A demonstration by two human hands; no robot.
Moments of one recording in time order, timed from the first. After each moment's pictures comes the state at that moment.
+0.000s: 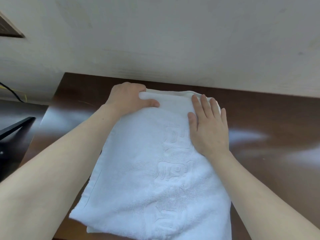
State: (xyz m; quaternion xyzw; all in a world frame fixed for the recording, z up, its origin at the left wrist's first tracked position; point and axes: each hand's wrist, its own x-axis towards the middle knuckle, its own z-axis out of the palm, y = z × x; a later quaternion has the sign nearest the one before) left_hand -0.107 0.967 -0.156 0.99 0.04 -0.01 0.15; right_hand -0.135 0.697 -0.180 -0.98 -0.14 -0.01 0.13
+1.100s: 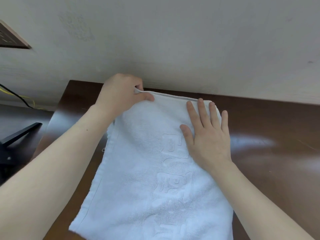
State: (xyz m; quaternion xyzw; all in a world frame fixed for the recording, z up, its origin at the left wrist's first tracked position) left_hand -0.103 0.979 -0.117 0.98 0.01 0.10 0.18; right_hand -0.137 0.704 -0.163 -0.98 -0.20 0.00 0.06
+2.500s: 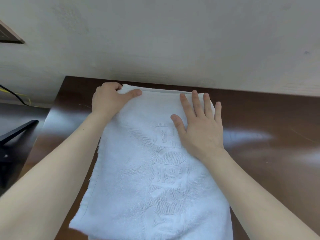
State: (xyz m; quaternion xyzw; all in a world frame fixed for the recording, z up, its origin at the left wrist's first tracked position) left_hand -0.123 0.990 -0.155 0.92 0.25 0.07 0.28; right_hand -0.135 0.720 -0.161 -0.98 -0.18 0.01 0.07
